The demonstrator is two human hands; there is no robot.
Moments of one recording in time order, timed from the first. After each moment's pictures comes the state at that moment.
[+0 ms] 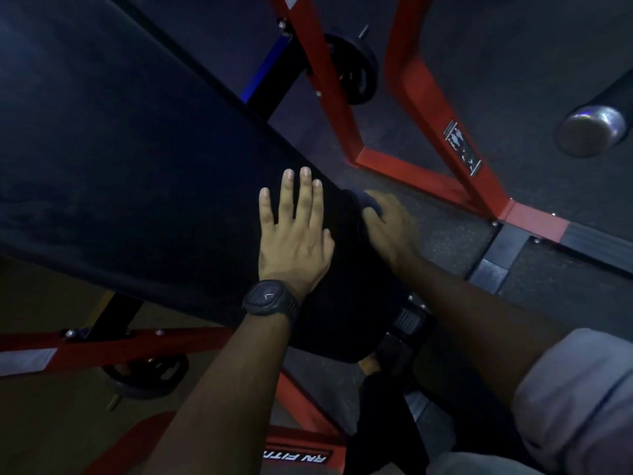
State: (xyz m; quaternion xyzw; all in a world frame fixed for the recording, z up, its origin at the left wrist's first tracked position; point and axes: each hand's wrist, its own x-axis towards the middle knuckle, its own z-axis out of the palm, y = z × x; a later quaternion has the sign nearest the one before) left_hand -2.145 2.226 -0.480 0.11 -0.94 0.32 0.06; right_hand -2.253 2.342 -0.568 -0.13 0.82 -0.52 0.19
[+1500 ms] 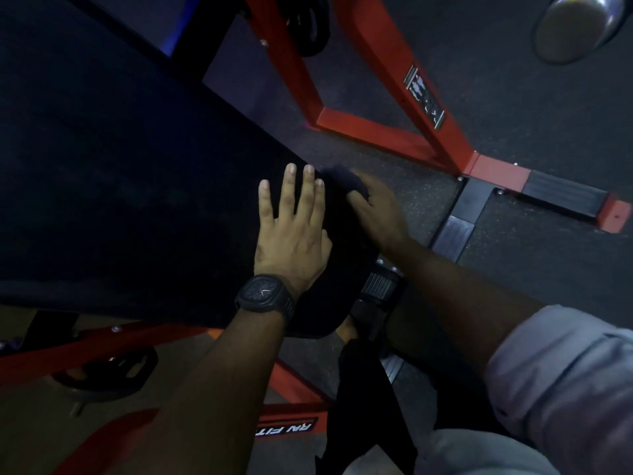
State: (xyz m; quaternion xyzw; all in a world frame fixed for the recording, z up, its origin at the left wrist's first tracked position) left_hand -2.142 2.266 -0.555 0.03 -0.95 0.30 -0.02; right_hand -2.247 2.383 -0.652 -0.14 0.79 -0.56 0.21
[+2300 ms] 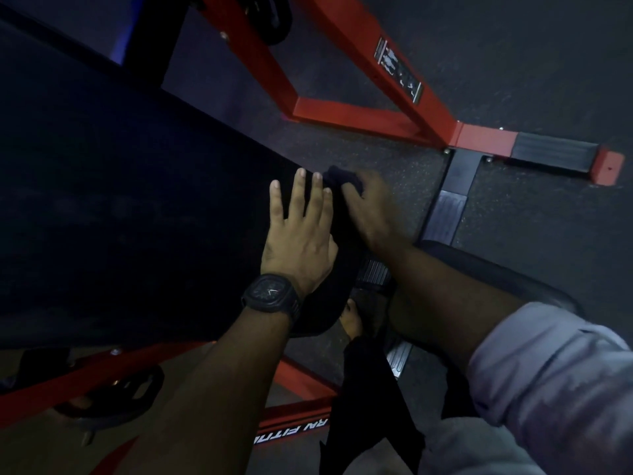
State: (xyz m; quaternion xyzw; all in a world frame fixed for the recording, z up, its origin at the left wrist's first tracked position) left_hand -2.144 2.284 -0.586 -0.06 -0.95 0.31 -0.08; right_hand -2.230 2.389 -0.682 0.03 0.80 -0.56 0.23
